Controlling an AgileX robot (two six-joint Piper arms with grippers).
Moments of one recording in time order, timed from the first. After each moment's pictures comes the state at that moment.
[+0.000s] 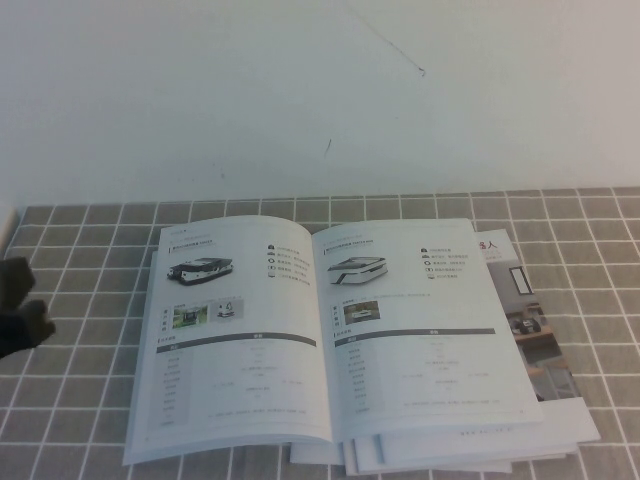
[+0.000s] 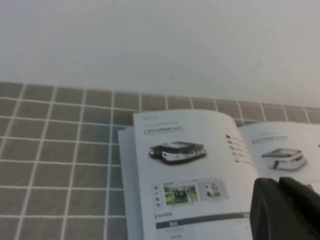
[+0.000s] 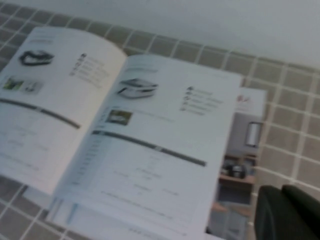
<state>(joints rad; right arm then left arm) -0.06 0.87 -0.81 0.63 0.79 -0.70 -0.07 0.72 -0.61 -0.39 0.33 0.10</state>
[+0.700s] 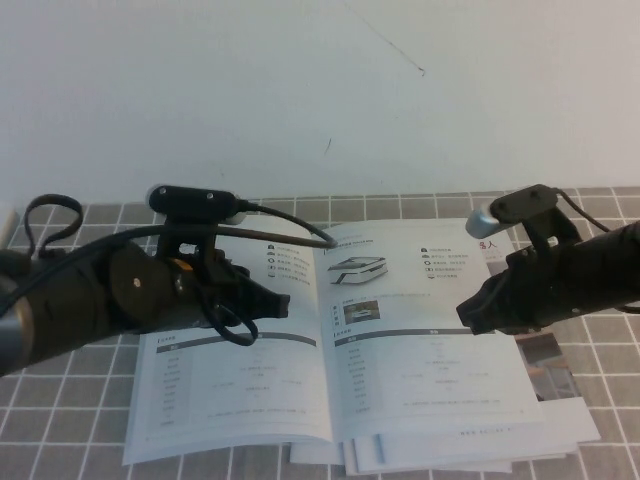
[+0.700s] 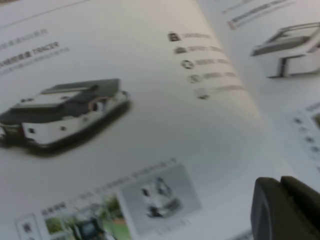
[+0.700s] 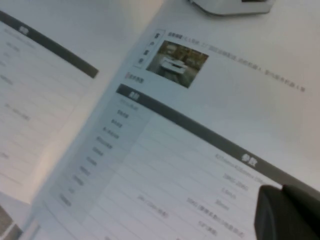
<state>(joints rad) 0.28 1.79 -1.02 0.97 0.53 -1.07 -0.39 1.62 -0.92 -0.54 0.15 0.32</state>
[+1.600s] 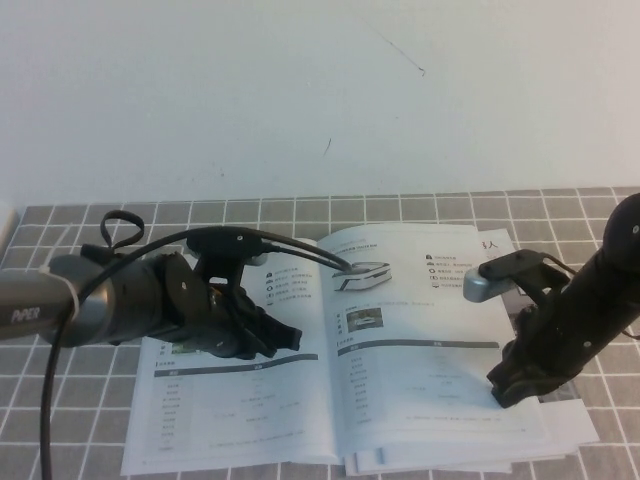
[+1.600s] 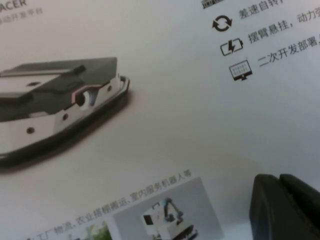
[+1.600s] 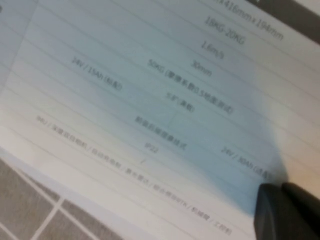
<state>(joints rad) 0.29 1.93 -1.11 0.49 0.80 -0.66 -0.39 1.90 -1.03 -0.54 0.21 0.33</state>
